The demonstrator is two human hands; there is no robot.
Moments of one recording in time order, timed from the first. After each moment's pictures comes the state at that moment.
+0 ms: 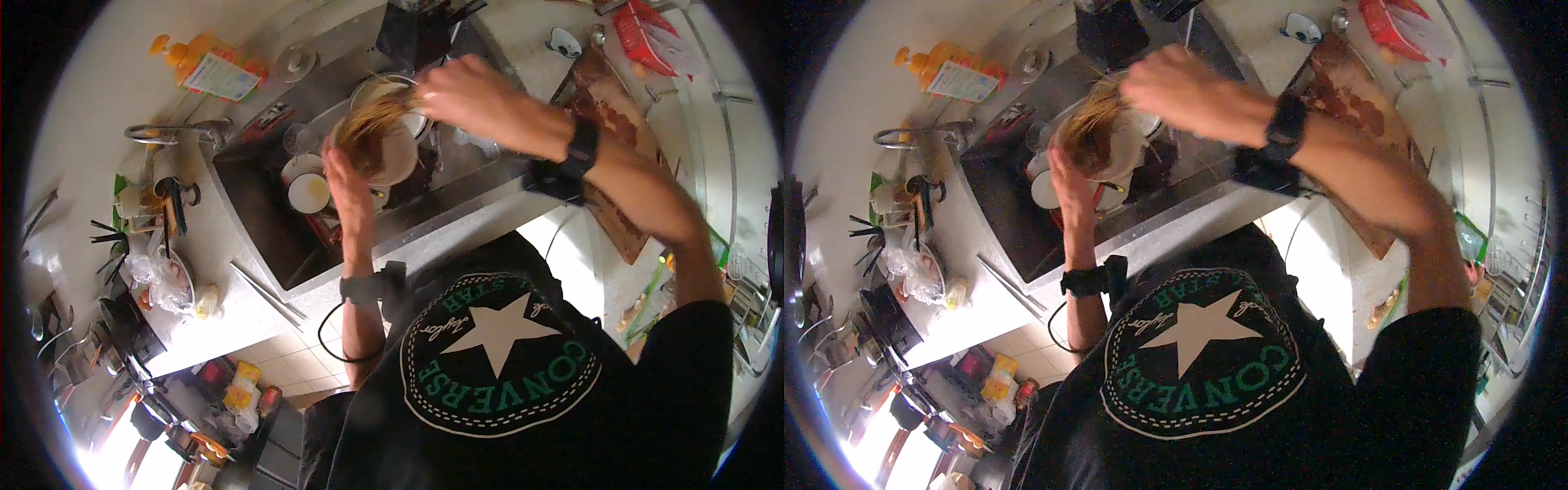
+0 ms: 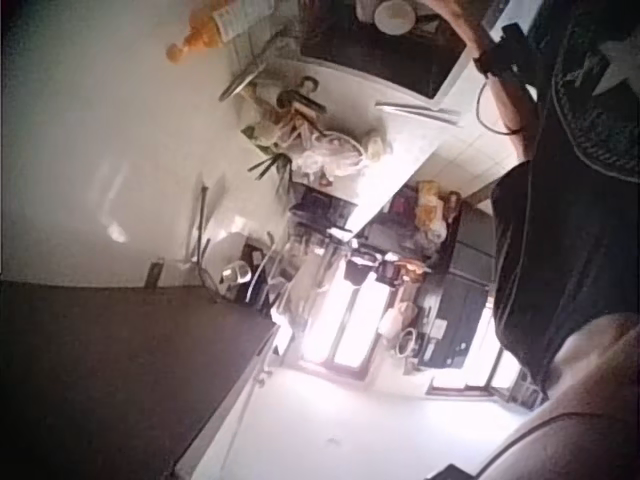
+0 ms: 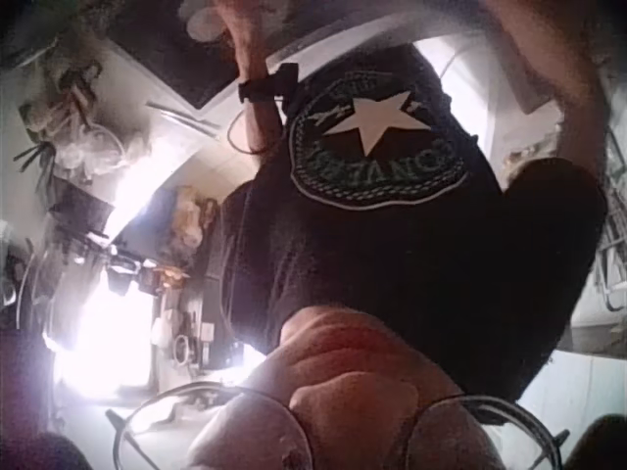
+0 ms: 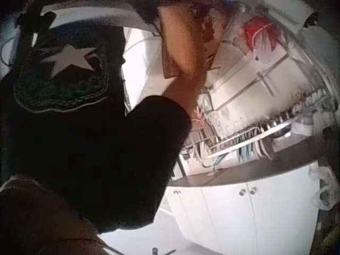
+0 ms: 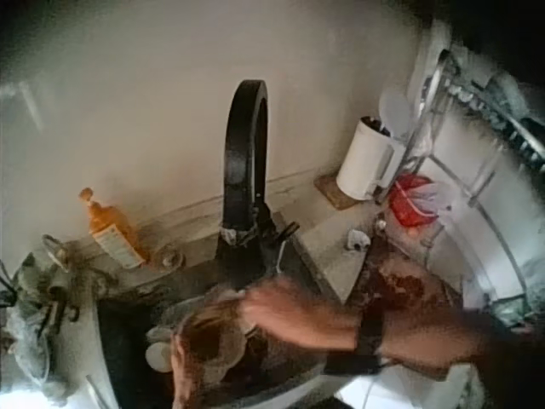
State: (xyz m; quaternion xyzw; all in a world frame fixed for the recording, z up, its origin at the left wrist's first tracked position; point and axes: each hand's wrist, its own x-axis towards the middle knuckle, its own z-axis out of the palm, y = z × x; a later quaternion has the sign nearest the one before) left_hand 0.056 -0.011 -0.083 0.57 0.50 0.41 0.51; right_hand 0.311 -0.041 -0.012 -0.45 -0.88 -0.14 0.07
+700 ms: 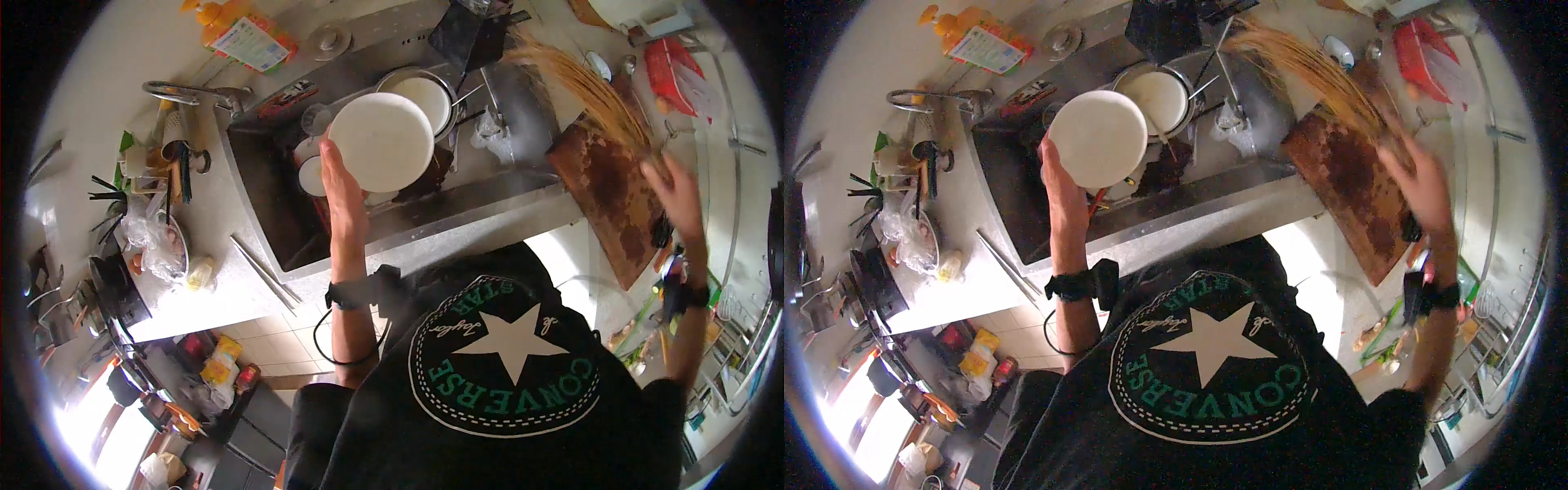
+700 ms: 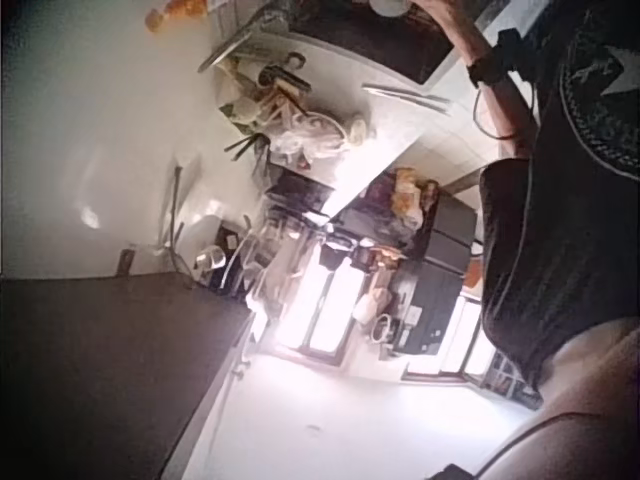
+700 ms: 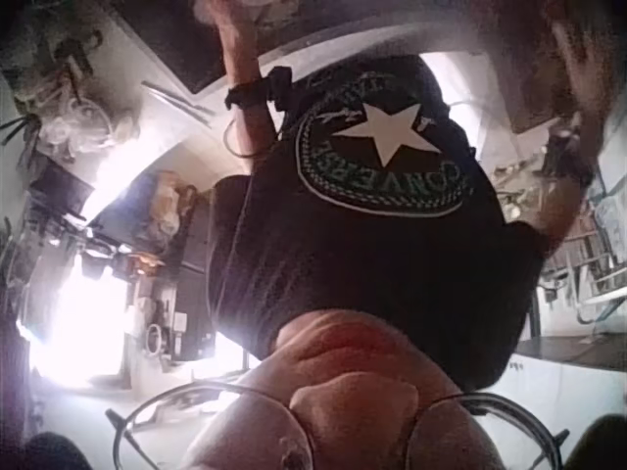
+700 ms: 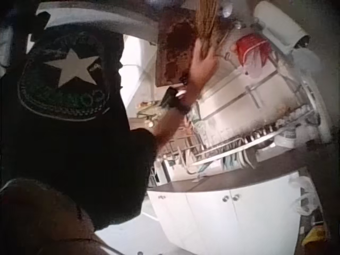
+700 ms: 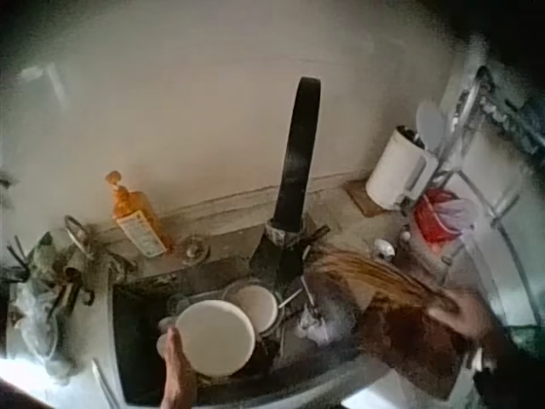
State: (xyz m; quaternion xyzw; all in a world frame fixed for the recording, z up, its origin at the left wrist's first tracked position) left_hand 0.044 -0.018 -0.033 0.42 0.54 0.42 0.60; right_hand 0.438 -0.183 0.087 -0.81 -0.55 0.17 0.10
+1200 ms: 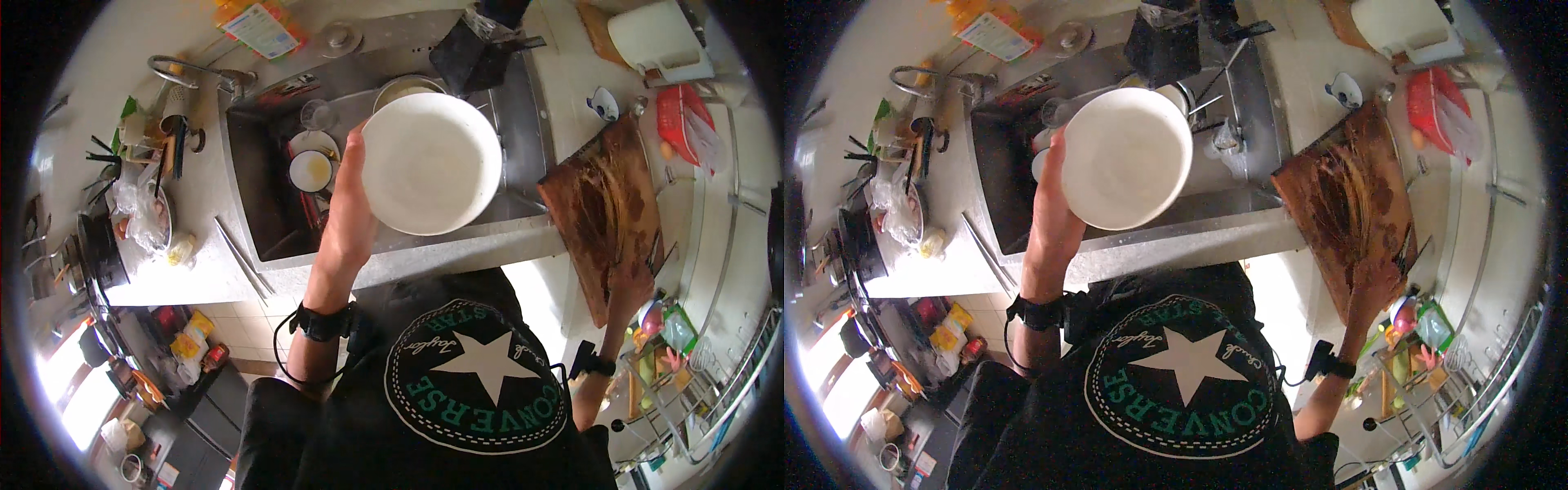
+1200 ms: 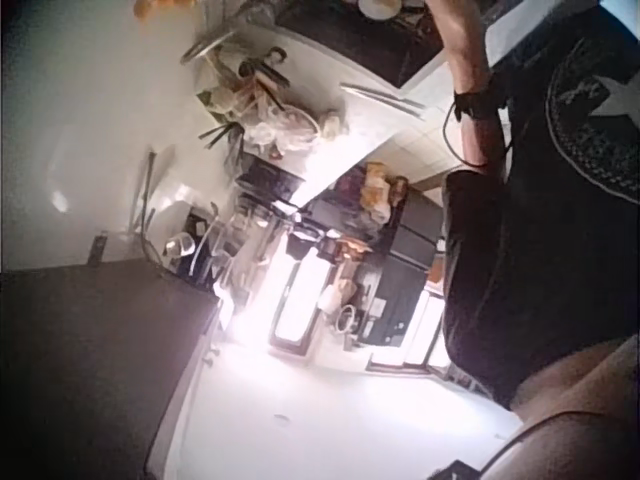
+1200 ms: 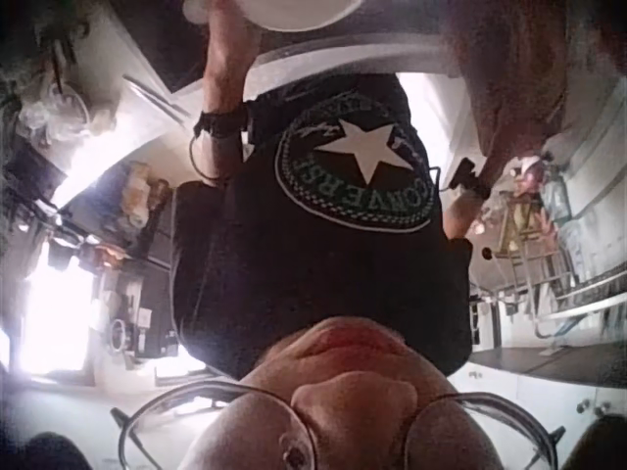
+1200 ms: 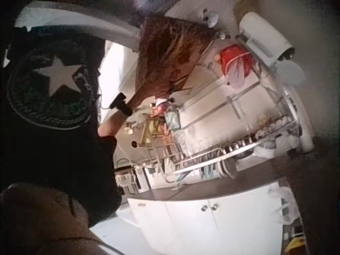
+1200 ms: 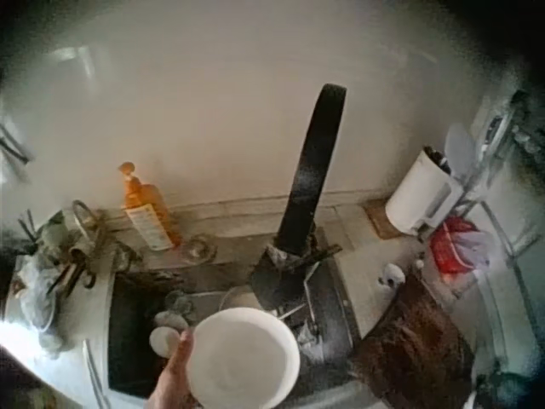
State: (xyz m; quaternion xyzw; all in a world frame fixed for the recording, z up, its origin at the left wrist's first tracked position) left_hand 0.083 -0.036 0.042 0.41 0.42 0.38 0.72; right_hand 0.453 -0.333 -0.031 -0.89 -0.45 -0.04 -0.01
